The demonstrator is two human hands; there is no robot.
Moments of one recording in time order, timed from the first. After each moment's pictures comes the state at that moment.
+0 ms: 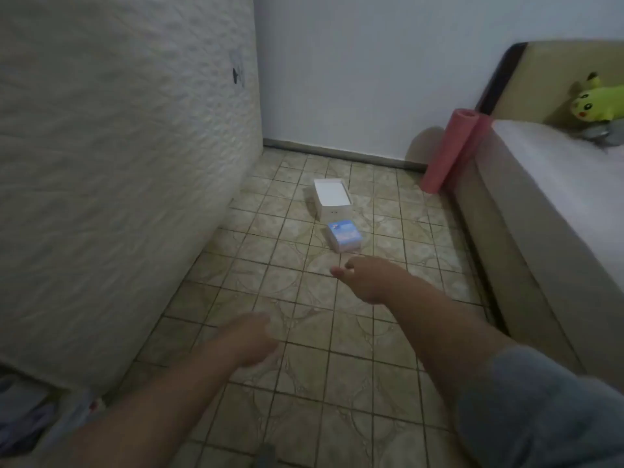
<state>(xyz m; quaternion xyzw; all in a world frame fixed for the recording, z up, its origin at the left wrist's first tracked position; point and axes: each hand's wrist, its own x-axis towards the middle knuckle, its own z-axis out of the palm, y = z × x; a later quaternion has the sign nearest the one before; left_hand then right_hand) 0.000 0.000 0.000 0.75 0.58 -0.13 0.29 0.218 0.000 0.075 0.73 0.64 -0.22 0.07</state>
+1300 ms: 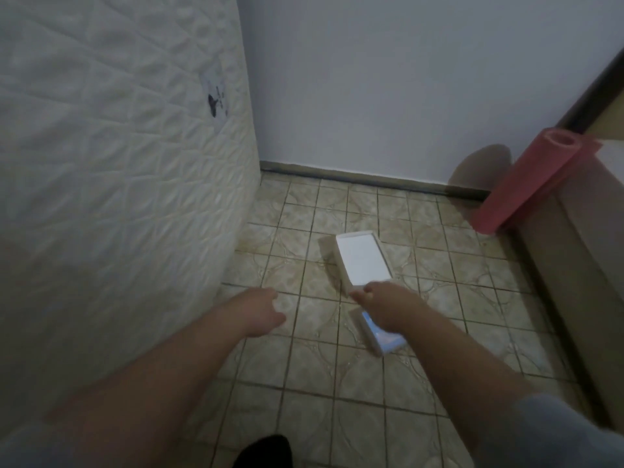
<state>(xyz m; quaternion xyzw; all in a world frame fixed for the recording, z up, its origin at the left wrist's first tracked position) 0.096 0.748 0.002 0.76 0.55 -0.18 0.30 0.319 0.678 0.011 0.75 0.61 -0.25 0.10</state>
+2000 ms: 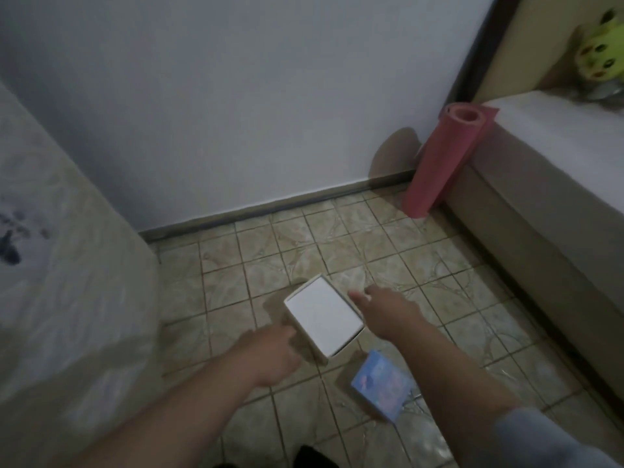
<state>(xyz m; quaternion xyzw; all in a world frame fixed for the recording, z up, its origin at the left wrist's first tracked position) 0.322 1.071 -0.017 0.87 0.30 -0.29 0.27 0.502 0.957 -0.026 0.90 0.33 -0.28 -0.01</state>
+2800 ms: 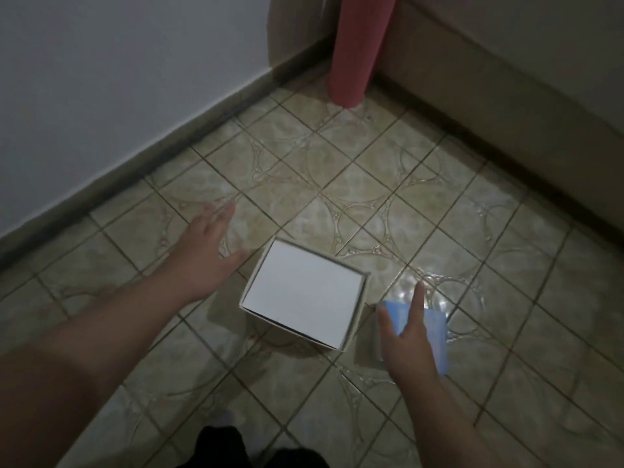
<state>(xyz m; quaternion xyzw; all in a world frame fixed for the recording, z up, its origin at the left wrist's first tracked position) 0.533 1.329 -0.344 0.93 0.16 -0.14 0.30 0.510 1.018 -0.385 0.88 -0.18 -0.17 -0.41</state>
